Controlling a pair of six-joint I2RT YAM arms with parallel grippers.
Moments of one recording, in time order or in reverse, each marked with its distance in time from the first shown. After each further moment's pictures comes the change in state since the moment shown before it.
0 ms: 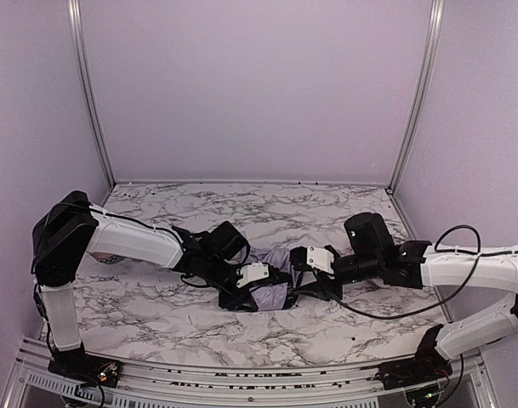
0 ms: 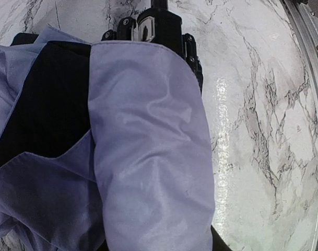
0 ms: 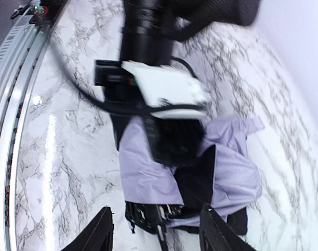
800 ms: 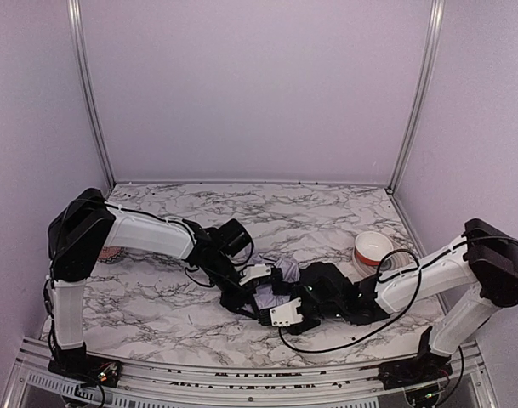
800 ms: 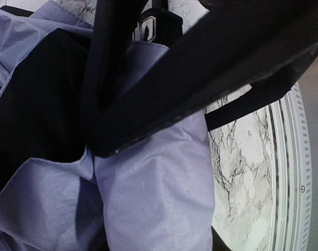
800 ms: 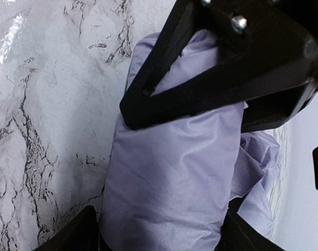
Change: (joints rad) left arm 0.040 0.109 0.135 -0.188 0.269 -0.008; right arm 0.293 0.304 -0.110 0.335 0.480 -0.359
